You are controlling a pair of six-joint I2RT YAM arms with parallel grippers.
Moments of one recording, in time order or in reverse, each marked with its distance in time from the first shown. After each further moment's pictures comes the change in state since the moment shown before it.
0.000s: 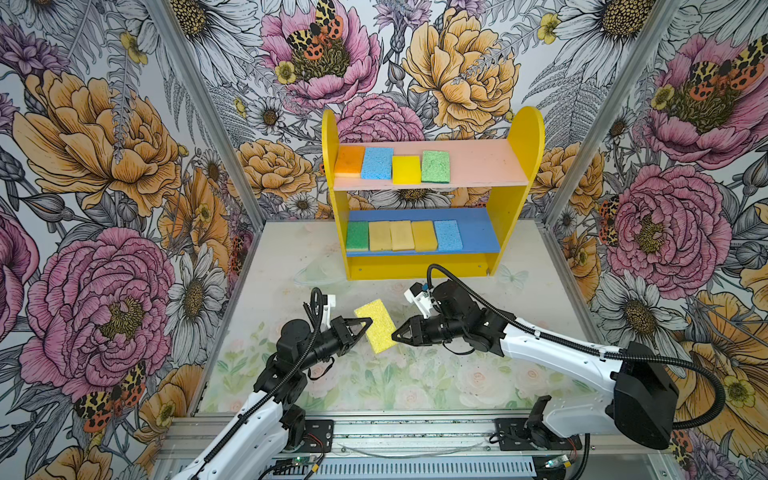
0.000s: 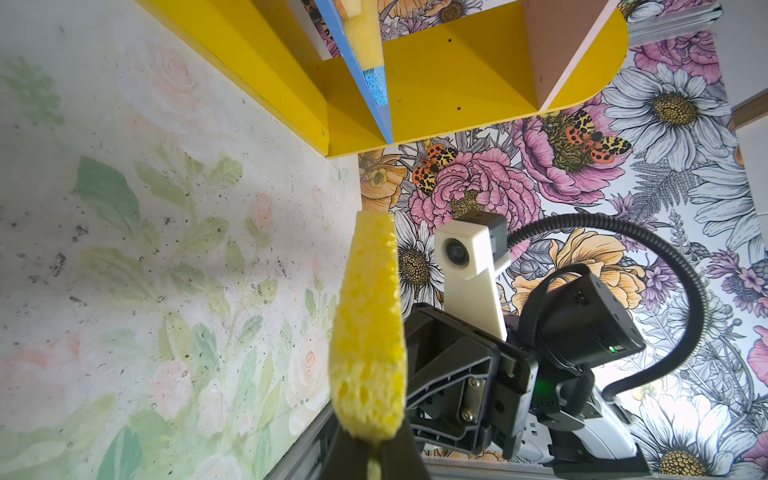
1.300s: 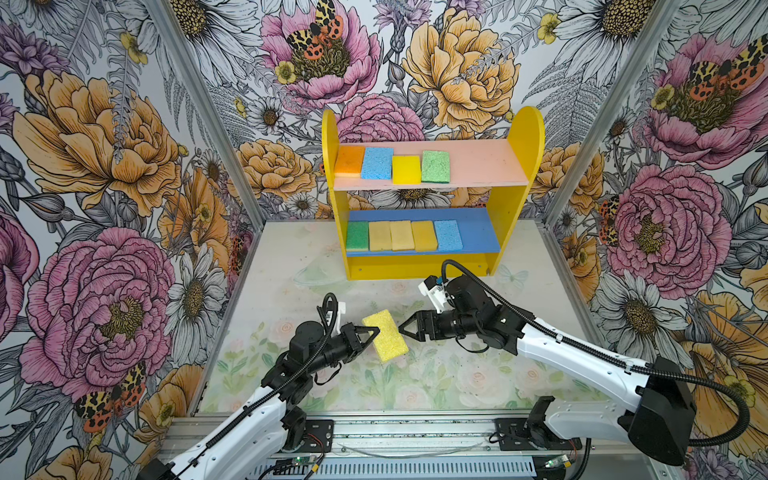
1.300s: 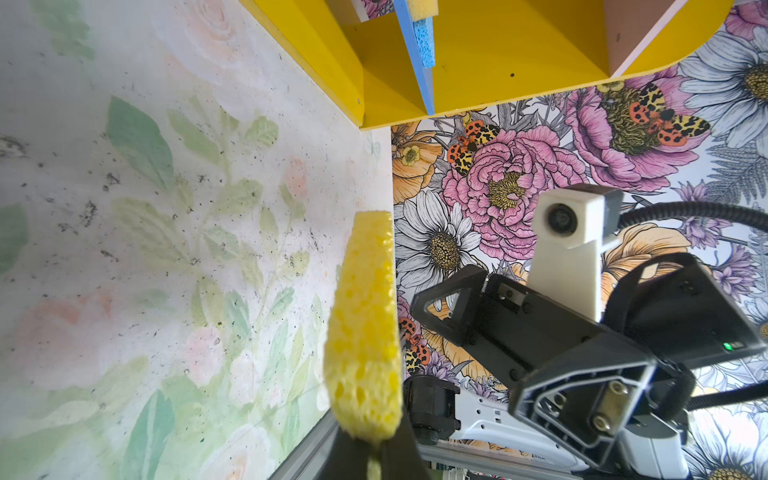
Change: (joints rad) left arm -0.119 0.054 -0.014 -0.026 -0.087 0.019; right arm -0.051 -0.087 0.024 -0.160 0.075 -0.098
